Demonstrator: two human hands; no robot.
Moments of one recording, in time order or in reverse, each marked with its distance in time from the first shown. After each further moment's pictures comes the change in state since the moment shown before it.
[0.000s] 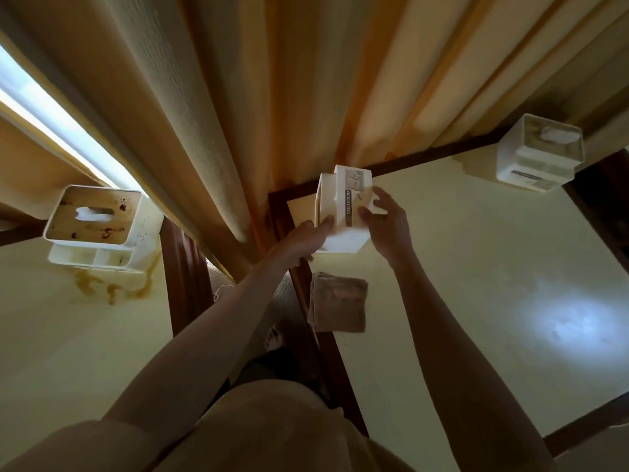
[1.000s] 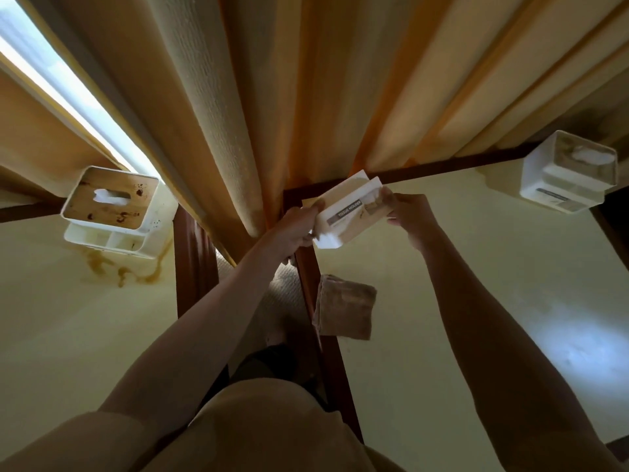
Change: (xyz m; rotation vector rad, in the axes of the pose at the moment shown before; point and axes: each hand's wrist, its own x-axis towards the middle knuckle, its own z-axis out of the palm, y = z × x) left_hand 0.011 0.002 -0.032 -0.537 0.171 -0.016; right_hand 0.049 -0.018 -0.016 0.079 -0.187 0.160
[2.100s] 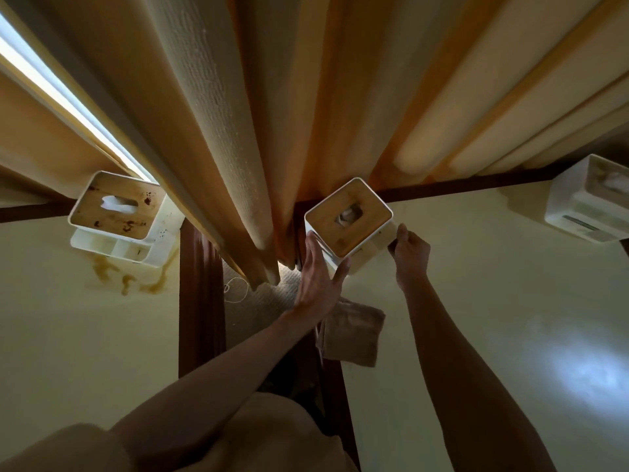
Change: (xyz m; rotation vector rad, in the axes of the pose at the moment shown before) left_hand -0.003 -0.089 0.032 0.366 0.248 0.603; right_hand 0.022 0.059 0.048 0.242 0.268 0.117
